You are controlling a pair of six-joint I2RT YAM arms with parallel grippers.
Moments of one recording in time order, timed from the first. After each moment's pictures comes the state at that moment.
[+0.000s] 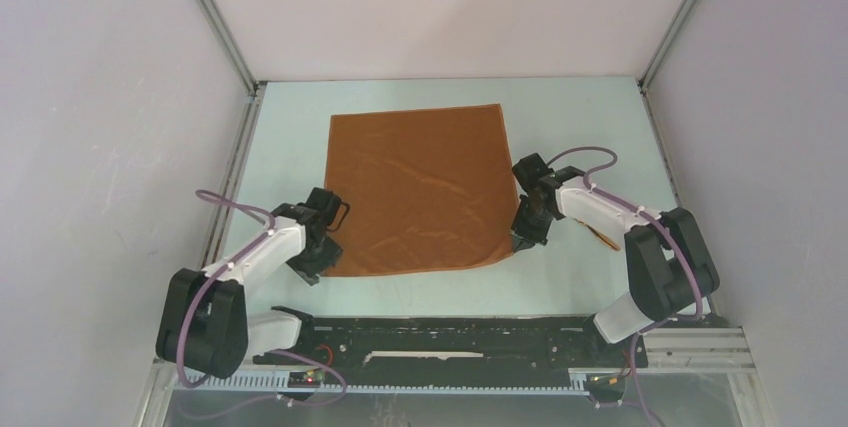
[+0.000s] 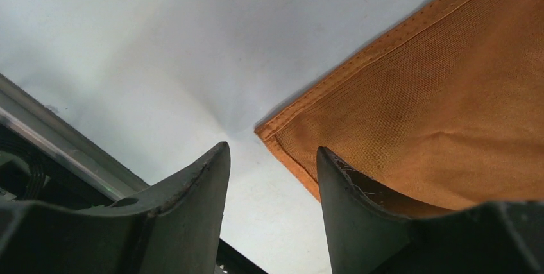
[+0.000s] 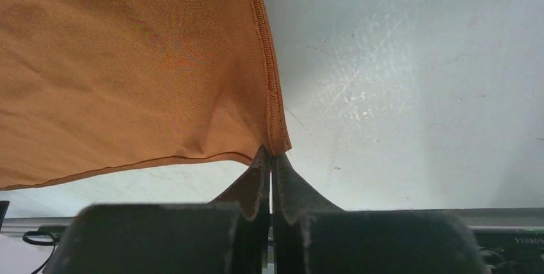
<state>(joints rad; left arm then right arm) -0.27 1.21 0.63 -0.92 -0.31 -1.18 0.45 1.55 0.95 -0.79 -0.08 0.86</state>
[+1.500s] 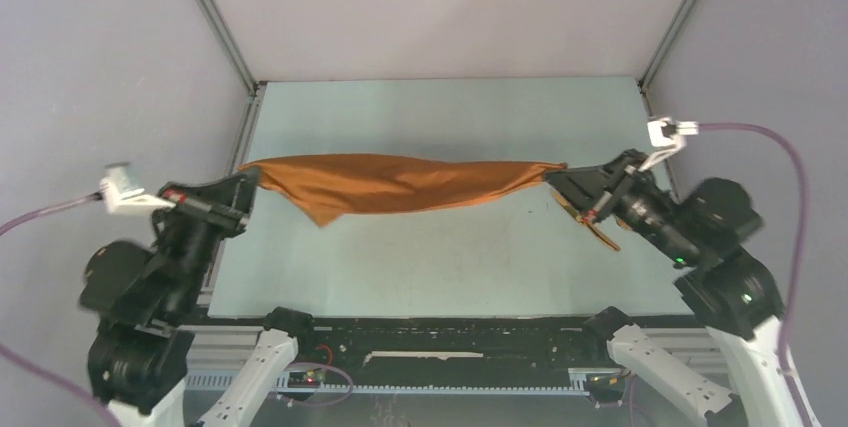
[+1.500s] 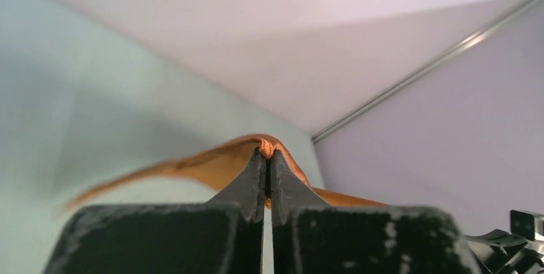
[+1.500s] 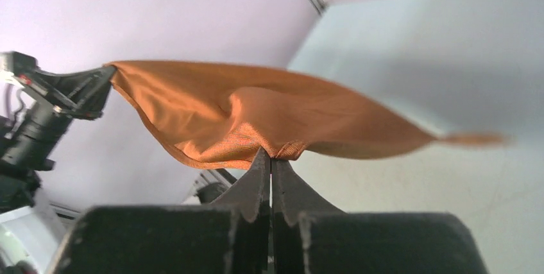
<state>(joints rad) -0.22 0.55 1.39 -0.84 -0.10 -0.78 0.50 0.69 1.22 -0.59 -0.23 0.66</state>
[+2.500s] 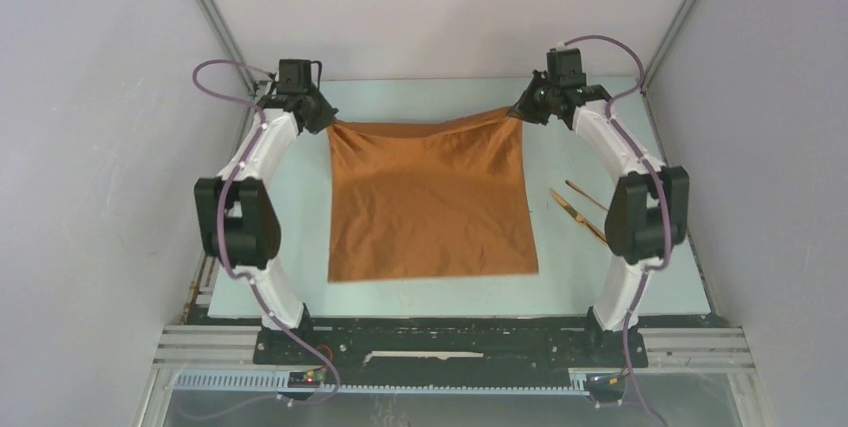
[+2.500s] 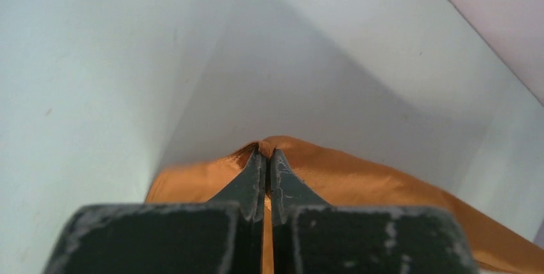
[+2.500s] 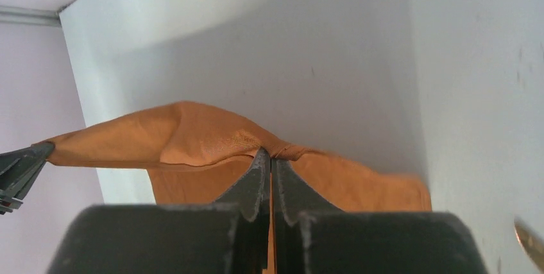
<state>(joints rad) -0.05 1.76 1.54 -0.55 -0.07 -0.67 0.19 1.83 1.61 -0.50 -0.18 0.66</state>
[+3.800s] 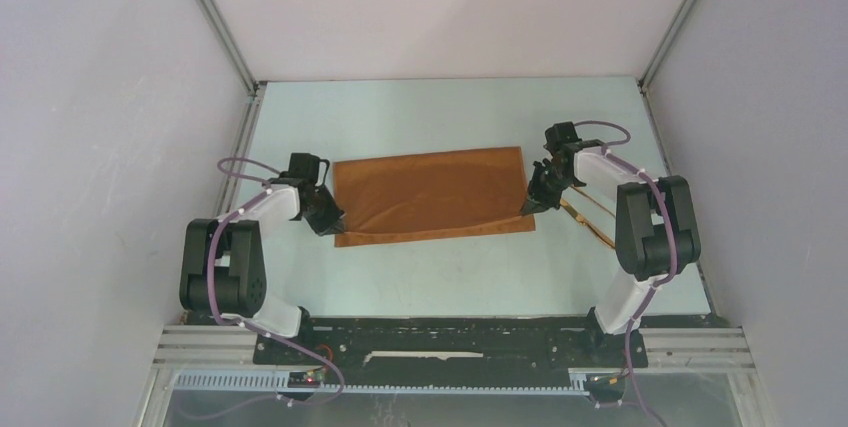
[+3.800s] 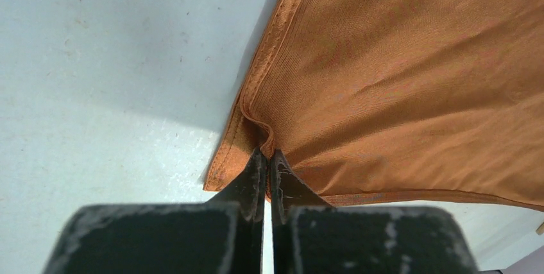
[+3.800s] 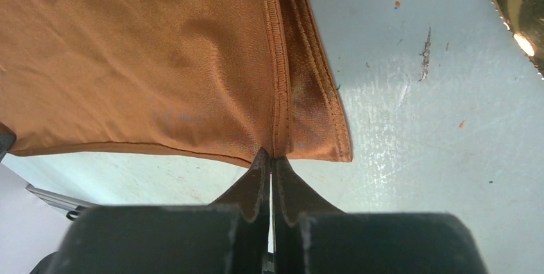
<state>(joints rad) -0.05 1.50 0.80 -0.53 0.13 -0.65 0.16 1.76 1.14 -0.68 -0.28 0.53</state>
